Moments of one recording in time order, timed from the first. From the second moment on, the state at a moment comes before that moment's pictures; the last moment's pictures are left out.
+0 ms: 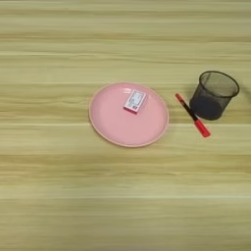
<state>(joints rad) -0.20 -0.88 -0.34 0.45 0.14 0.09 0.75</state>
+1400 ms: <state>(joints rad) -0.31 -1.02 -0.11 0.16 -0.02 0.24 1.06</state>
